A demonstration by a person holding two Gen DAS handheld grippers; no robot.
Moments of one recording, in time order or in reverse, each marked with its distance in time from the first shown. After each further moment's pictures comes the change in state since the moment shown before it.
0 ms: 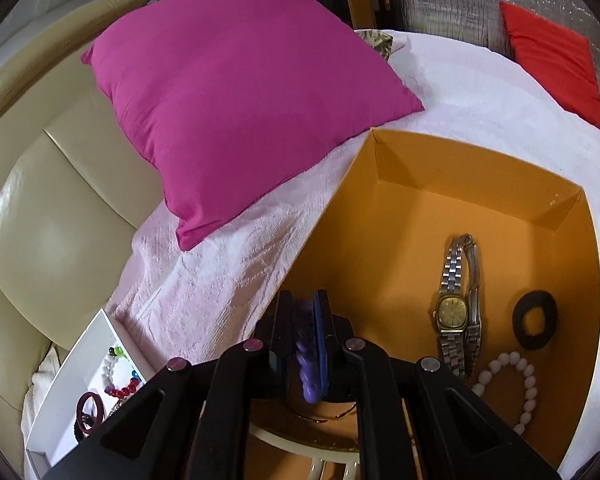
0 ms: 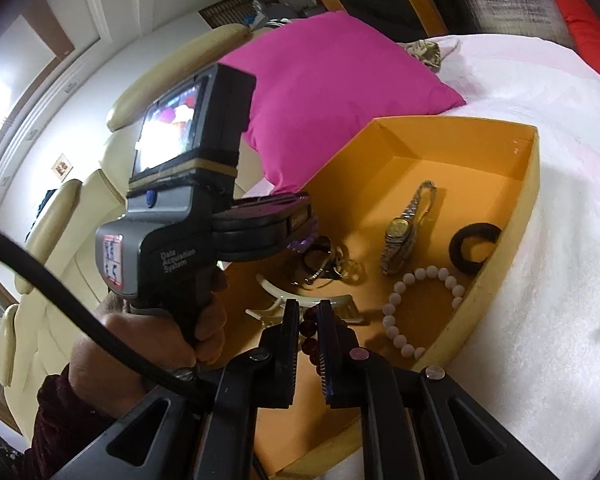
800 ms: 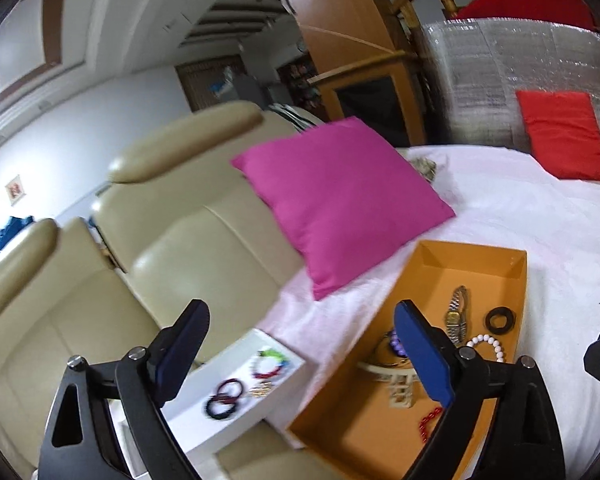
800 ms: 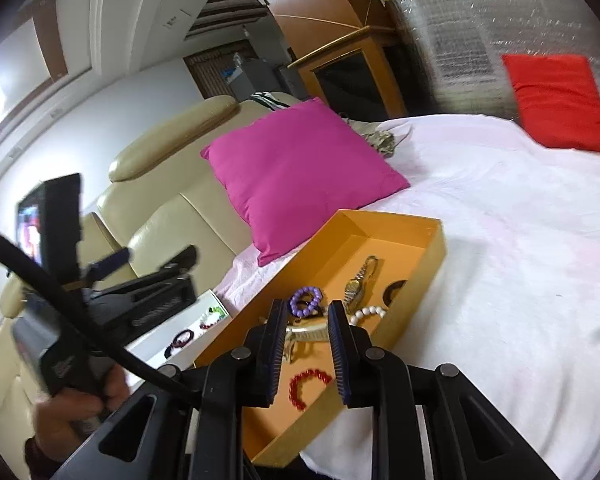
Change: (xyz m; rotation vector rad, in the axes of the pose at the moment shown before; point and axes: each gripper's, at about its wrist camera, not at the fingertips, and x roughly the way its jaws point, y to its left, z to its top) left arm -0.231 0.045 -0.063 -0.066 -0.378 0.250; right arm -0.150 0.068 -0.014 -0.041 -0.220 -0.204
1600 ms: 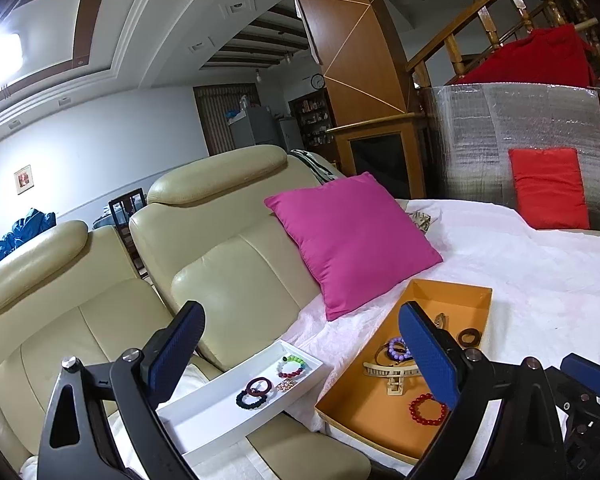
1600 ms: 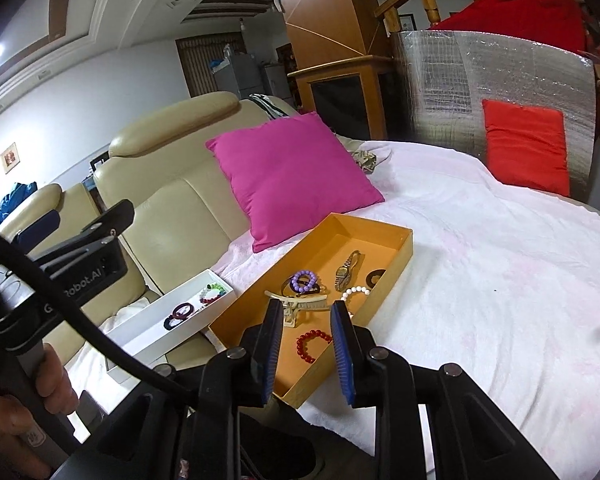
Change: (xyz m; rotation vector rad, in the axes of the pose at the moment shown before) left arm -0.110 0.061 -0.005 -0.091 -0.123 -0.034; right arm -0.087 0.084 -0.017 -0.096 -0.007 -0.153
